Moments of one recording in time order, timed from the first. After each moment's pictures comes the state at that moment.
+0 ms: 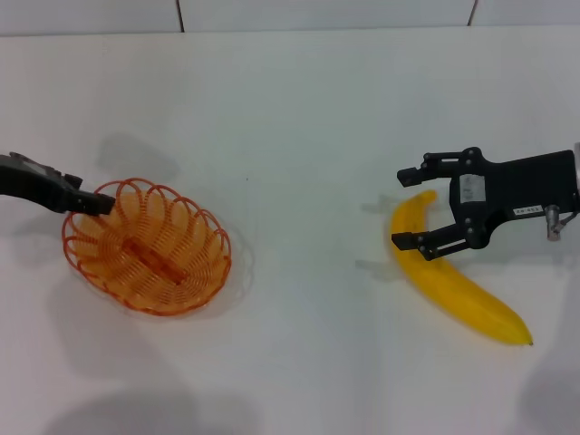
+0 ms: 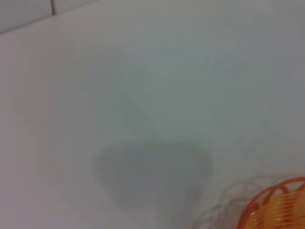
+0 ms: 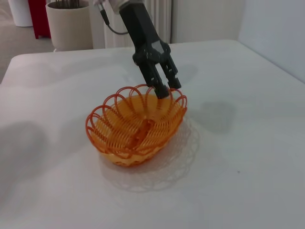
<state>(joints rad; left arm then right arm) -0.72 -1.99 0.78 0.81 2.56 1.35 -1.97 0.54 2.03 -0.75 -0.79 -2.18 -1.60 1.23</state>
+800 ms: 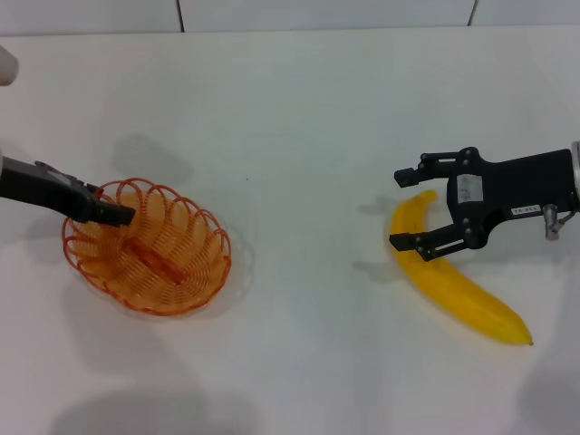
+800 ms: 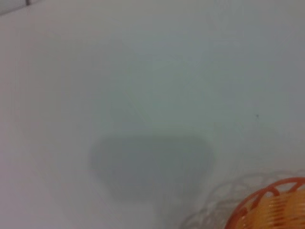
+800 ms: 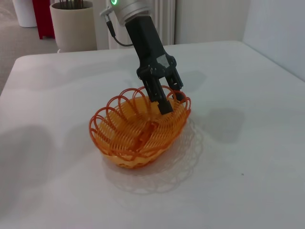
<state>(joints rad) -0.75 -2.01 0.81 0.75 2.57 1.31 -1.96 0.55 2.03 -0.75 -0.79 -2.19 -1.61 1.24</state>
